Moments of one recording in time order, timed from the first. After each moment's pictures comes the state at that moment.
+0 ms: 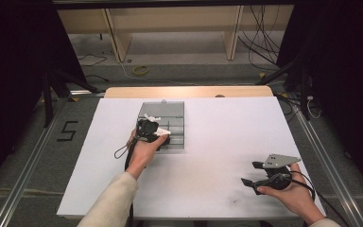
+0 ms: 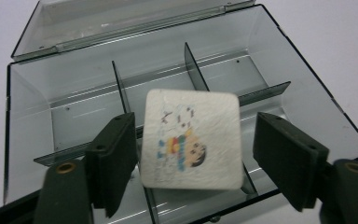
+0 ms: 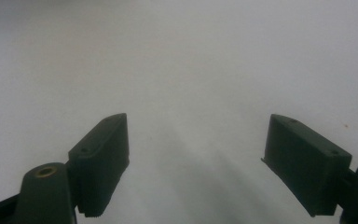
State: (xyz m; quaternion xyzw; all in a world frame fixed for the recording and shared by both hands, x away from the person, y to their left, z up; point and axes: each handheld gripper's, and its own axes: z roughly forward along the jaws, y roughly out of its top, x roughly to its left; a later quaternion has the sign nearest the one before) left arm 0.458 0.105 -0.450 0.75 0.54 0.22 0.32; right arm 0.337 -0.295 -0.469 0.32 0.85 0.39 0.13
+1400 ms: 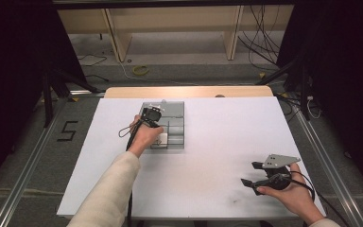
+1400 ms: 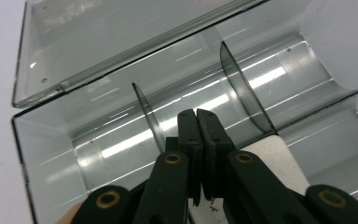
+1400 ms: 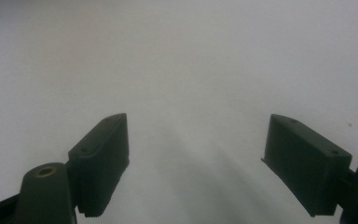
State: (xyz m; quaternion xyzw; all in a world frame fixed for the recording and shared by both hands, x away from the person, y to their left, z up) left arm 0.513 0.107 -0.451 0.81 0.51 0.20 0.22; right arm 0.337 -0.295 -0.471 0.32 0.85 0.39 0.13
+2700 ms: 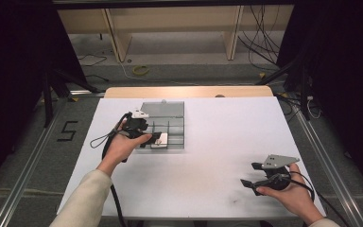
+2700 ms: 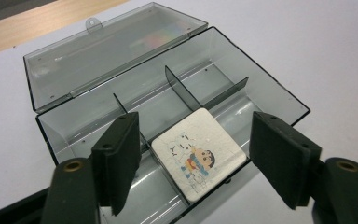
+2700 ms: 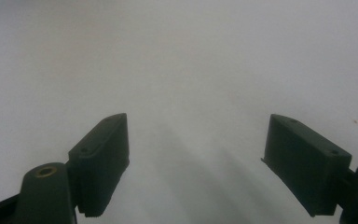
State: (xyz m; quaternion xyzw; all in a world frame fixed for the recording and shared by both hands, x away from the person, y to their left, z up) left arm 0.451 0.154 -0.418 0.81 0.42 0.18 0.38; right arm 0.337 -0.294 -0.472 0.32 0.85 0.39 0.13
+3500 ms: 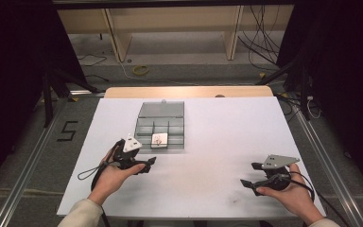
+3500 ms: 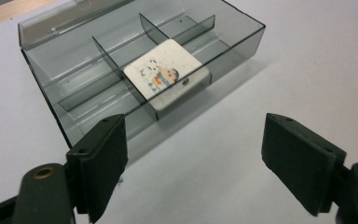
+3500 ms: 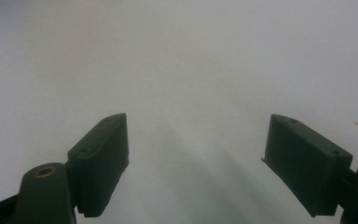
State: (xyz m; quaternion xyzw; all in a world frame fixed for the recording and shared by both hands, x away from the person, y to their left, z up) left arm 0.371 0.166 -0.450 0.82 0.40 0.21 0.37; right arm 0.337 -0.294 -0.472 0.32 0.85 0.39 0.12
